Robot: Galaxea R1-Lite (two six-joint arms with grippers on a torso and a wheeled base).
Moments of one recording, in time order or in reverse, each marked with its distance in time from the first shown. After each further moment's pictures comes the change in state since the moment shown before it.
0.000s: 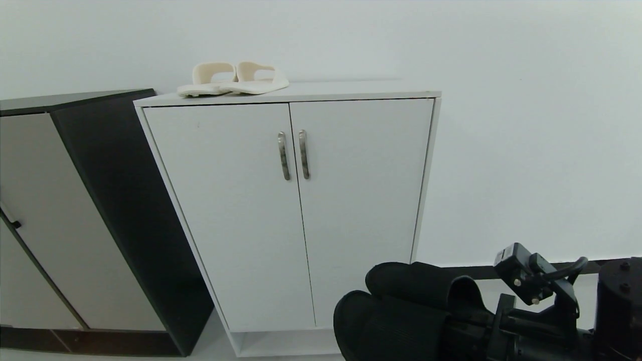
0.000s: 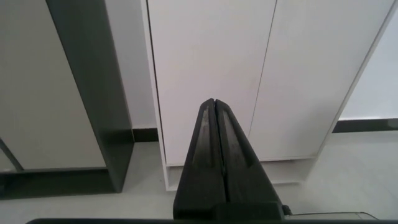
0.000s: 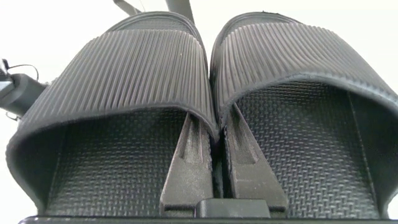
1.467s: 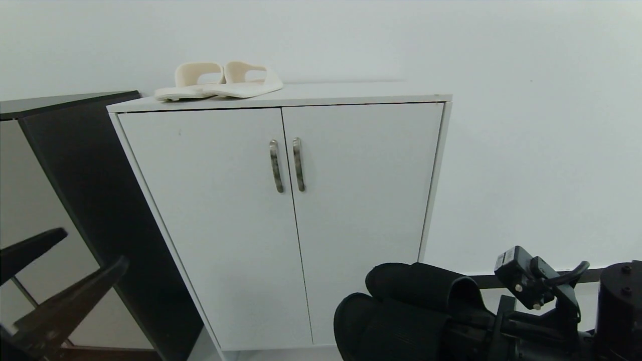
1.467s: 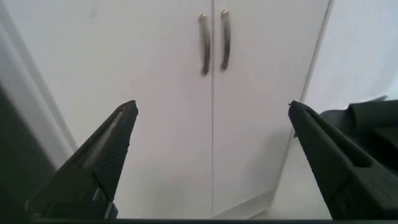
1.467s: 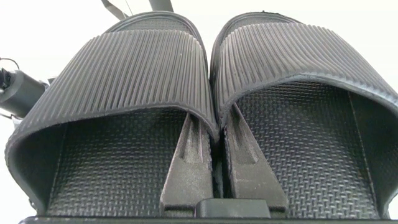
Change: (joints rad) left arm -0.061 0.819 -0.323 -0.494 -0.292 0.020; right arm 0.004 0.001 0.016 -0.024 0.001 -0.020
